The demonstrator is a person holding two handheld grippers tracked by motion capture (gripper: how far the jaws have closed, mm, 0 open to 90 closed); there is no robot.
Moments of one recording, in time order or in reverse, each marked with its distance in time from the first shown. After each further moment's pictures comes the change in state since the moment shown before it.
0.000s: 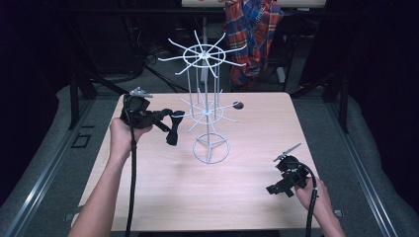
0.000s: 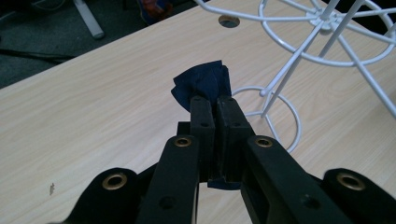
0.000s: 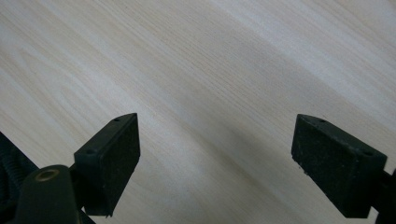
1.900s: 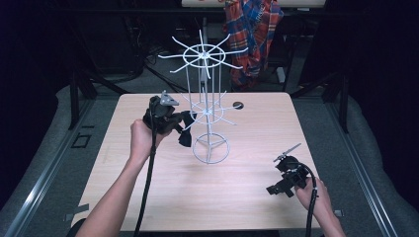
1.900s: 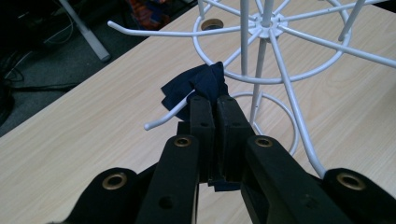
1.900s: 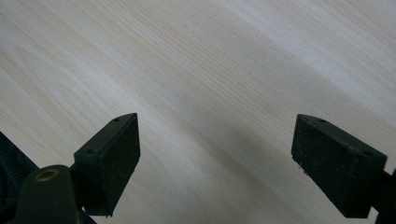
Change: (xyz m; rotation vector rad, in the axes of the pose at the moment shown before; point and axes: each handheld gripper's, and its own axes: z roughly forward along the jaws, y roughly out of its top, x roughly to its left) left arm -0.054 0.011 0.025 0.005 0.051 0.181; right arm -0.001 0.000 0.002 0.011 0.000 0.005
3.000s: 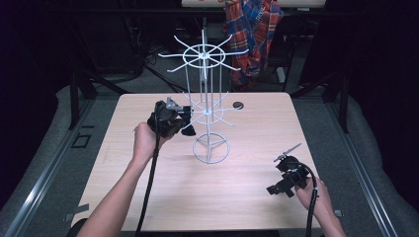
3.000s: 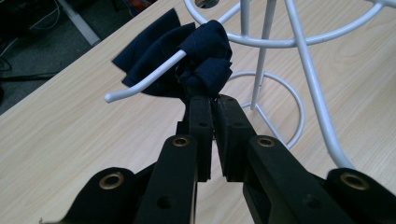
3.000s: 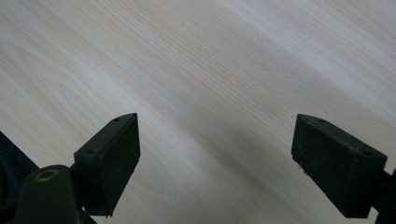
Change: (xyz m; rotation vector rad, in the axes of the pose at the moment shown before) left arm 0.001 -0.010 0.022 0.071 -0.016 0.029; right arm -0.001 0.000 0.000 -0.002 0.014 0.003
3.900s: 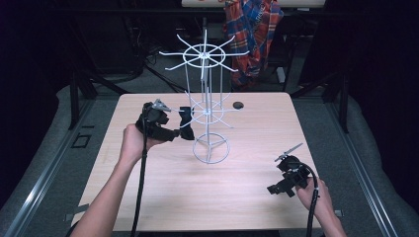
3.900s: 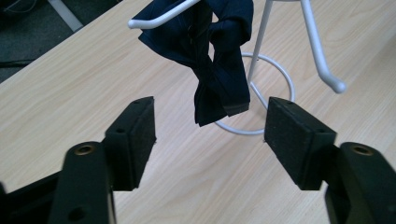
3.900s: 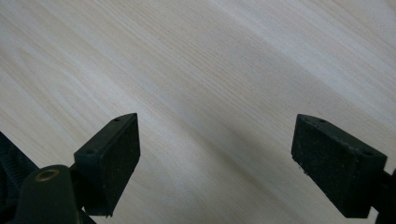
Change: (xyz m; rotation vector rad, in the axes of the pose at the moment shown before) left arm 0.019 -0.018 -0.017 0.032 -0.074 -0.030; right arm 0.000 -0.001 -0.003 -0.014 -0.002 -0.001
